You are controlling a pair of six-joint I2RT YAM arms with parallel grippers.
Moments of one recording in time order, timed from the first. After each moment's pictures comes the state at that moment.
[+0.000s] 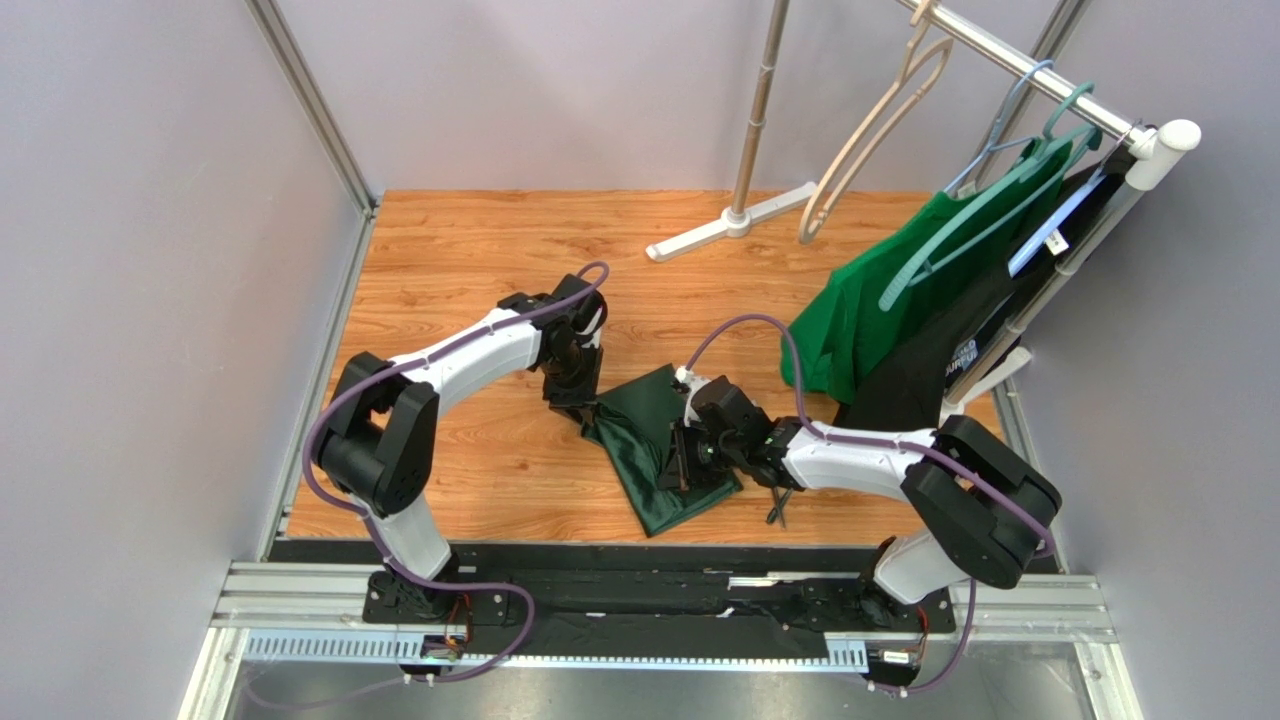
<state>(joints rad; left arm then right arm) -0.55 1.72 1.20 -0.80 0.13 -0.42 0.85 1.49 0.63 0.03 -0.26 0.69</state>
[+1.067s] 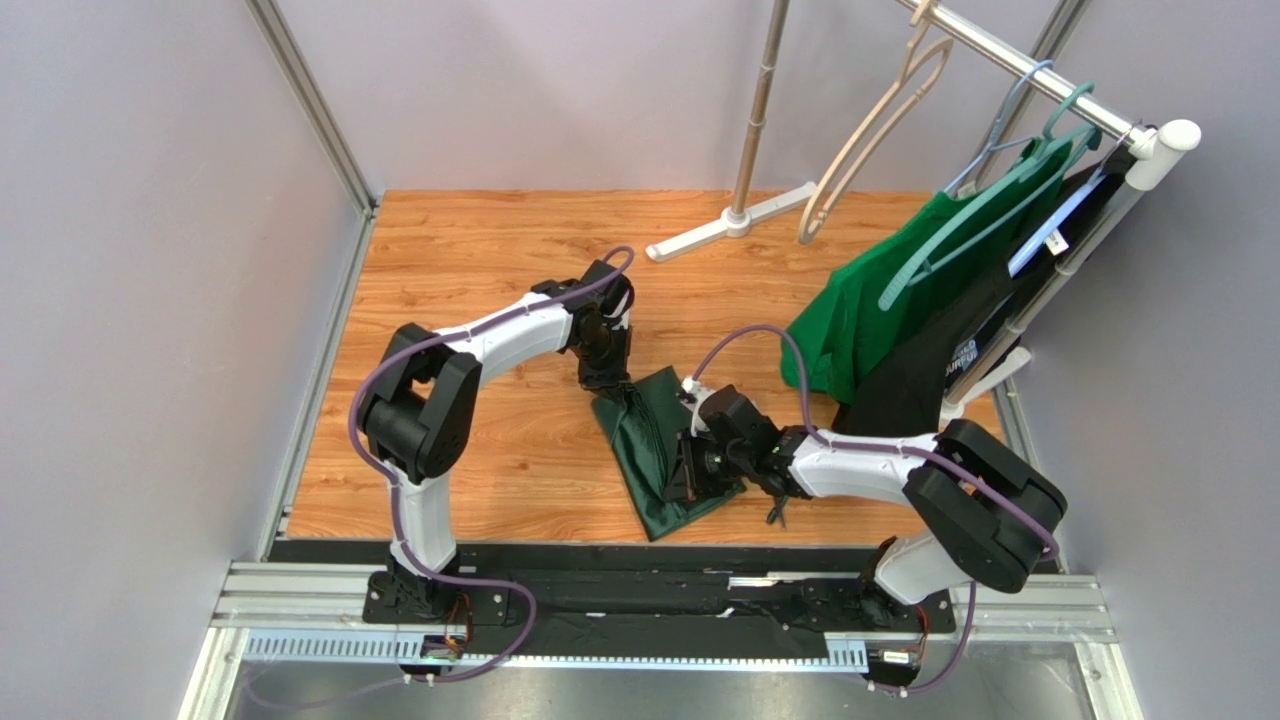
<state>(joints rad) -0.57 1.91 1.37 -0.69 0.21 -0.51 0.85 1.47 0.56 0.06 -0.31 0.71</state>
